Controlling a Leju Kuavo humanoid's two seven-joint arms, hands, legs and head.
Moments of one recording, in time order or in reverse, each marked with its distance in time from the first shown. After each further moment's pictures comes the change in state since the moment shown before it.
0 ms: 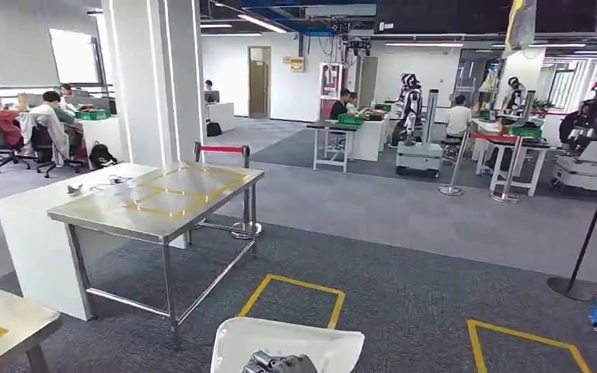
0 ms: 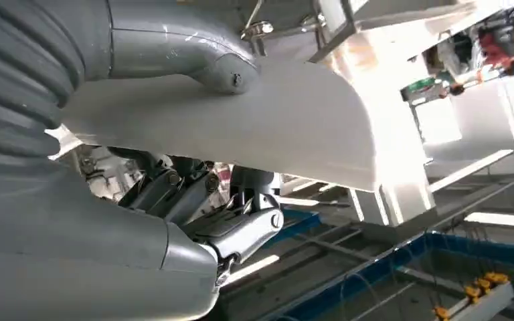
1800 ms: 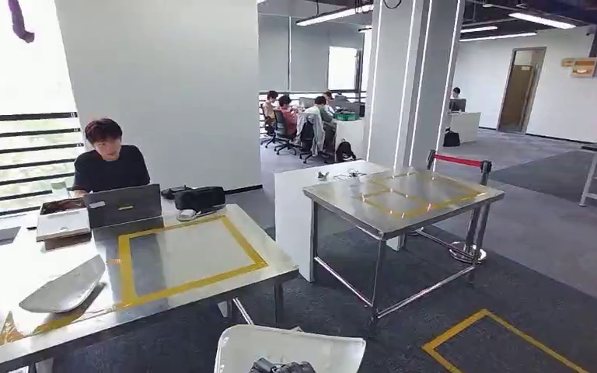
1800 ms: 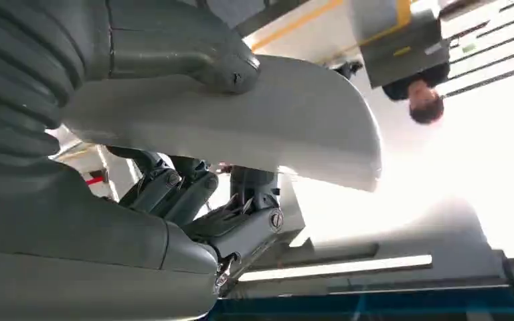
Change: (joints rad) left arm -0.001 -0.003 0.000 0.000 0.006 0.007 0.014; right arm 0.009 -0.011 -0.002 0.005 0.002 -0.004 -0.005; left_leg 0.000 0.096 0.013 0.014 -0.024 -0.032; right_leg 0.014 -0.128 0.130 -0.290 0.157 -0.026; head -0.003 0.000
